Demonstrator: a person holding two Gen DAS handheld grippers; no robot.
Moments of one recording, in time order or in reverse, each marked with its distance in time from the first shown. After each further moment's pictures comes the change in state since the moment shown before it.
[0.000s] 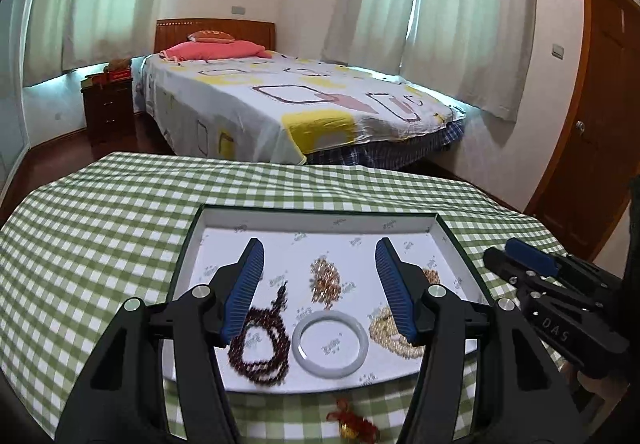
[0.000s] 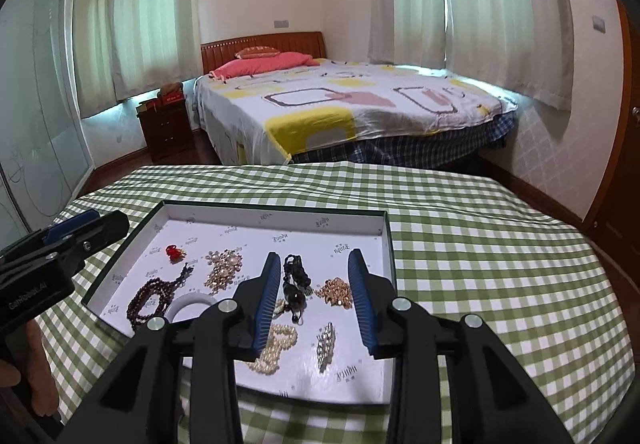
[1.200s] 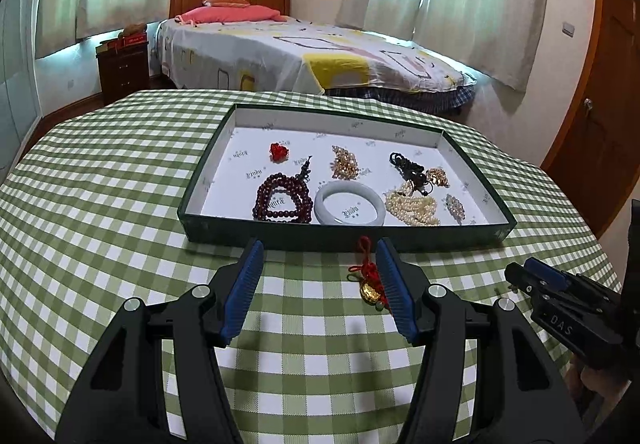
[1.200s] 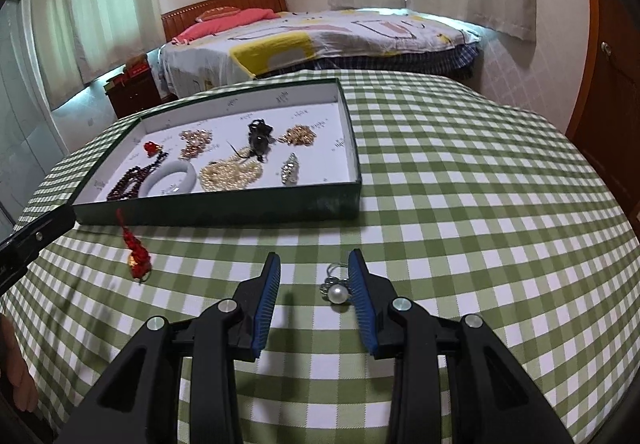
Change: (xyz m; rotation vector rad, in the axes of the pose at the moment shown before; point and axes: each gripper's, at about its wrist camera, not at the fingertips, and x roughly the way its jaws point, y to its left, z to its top) left arm -0.045 0.011 -0.092 -0.022 0.122 0.038; right arm -0.020 -0.014 -0.107 0.126 0.182 -0.083
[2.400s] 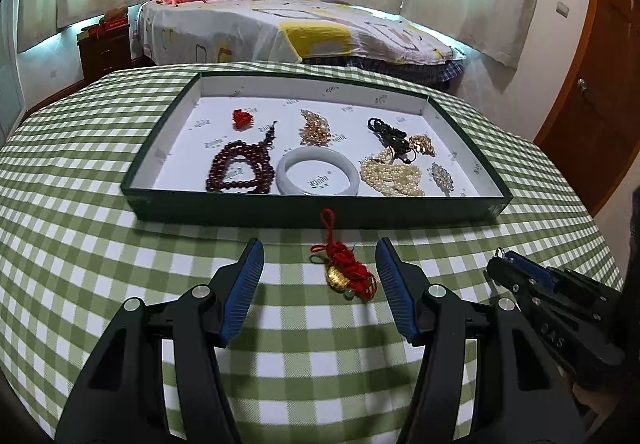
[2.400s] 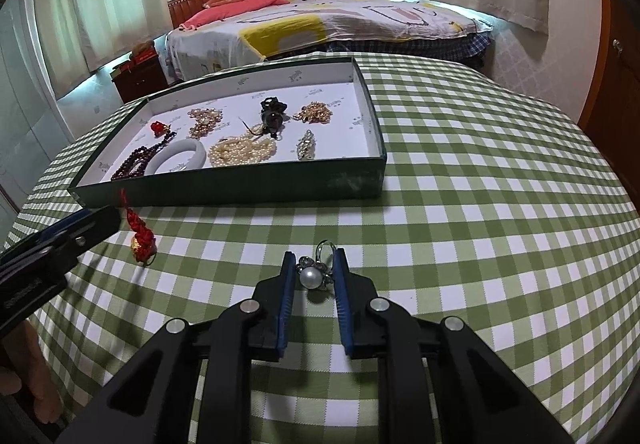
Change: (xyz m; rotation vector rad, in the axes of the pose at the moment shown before) left arm 0.034 -0.026 -0.009 0.022 0.096 -0.041; right arm 0.007 0.007 -0.006 -0.017 0.049 0.039
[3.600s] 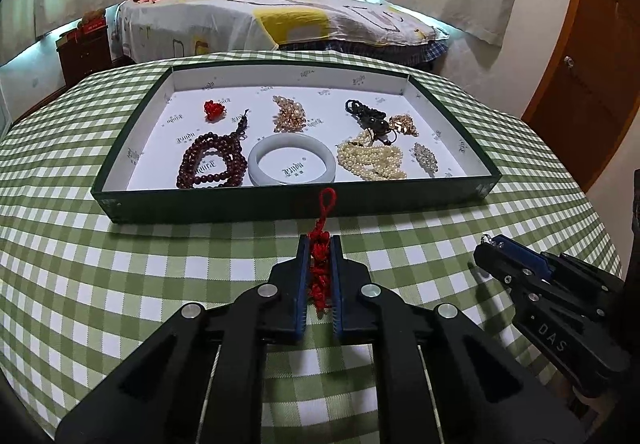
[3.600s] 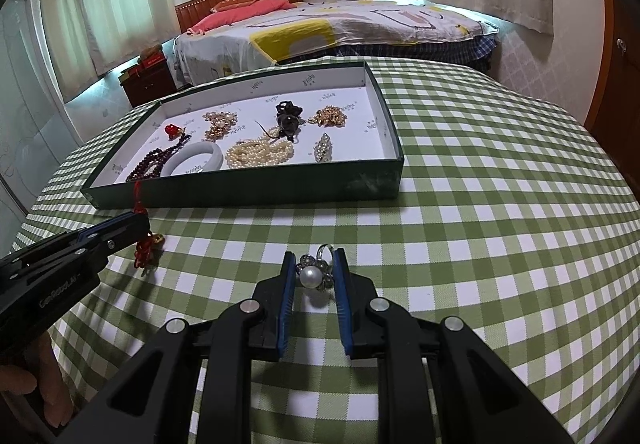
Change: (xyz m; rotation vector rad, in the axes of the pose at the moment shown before) left arm 0.002 -0.009 -0.001 0.064 0.044 -0.044; right arm -0.004 0.009 -0.002 -0.004 -0.019 0.028
